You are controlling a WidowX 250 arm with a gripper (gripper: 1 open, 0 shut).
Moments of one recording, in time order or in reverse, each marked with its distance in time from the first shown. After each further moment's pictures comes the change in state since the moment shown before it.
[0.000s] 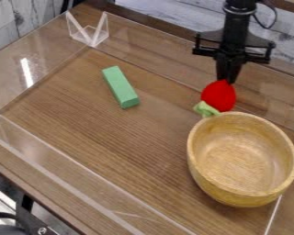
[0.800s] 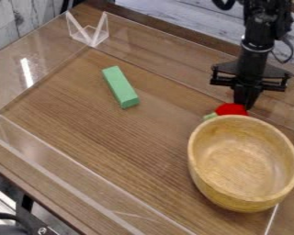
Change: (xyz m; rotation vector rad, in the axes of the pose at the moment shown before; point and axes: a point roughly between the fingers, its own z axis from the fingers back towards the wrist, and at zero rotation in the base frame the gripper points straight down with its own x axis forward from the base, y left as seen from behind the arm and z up) arm -0.006 -0.016 -0.041 0.003 -0.024 0.084
